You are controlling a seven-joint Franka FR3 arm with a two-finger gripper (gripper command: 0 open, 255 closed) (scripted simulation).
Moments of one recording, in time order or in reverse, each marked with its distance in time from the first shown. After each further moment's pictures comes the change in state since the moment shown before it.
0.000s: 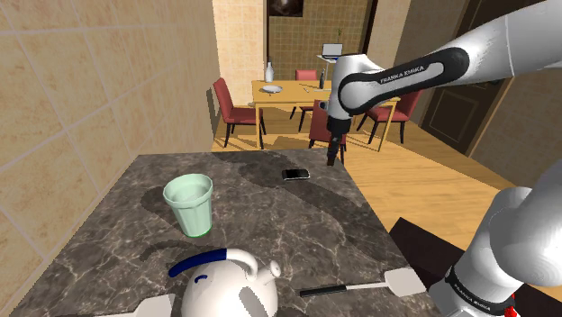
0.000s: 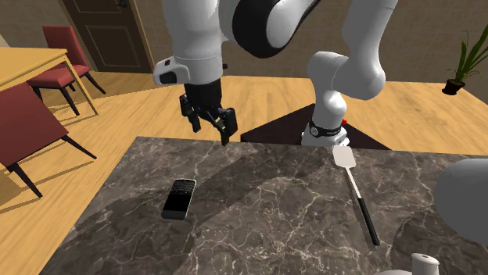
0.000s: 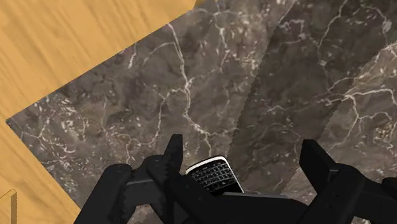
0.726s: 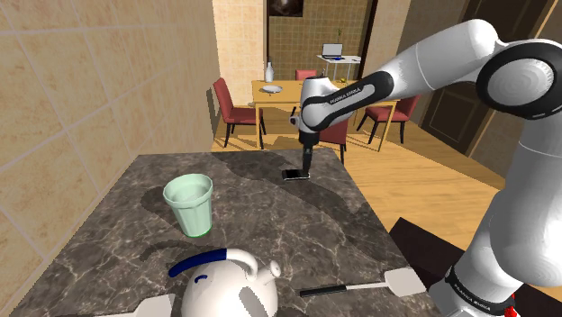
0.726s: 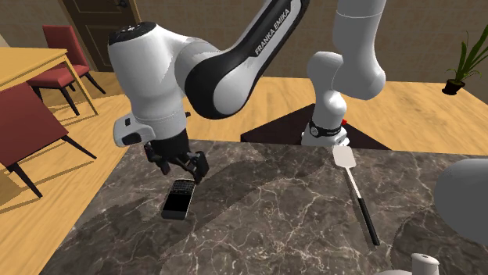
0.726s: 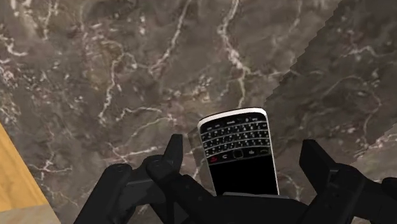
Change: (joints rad) arm 0.018 0.368 0.009 0.241 0.060 0.125 -0.246
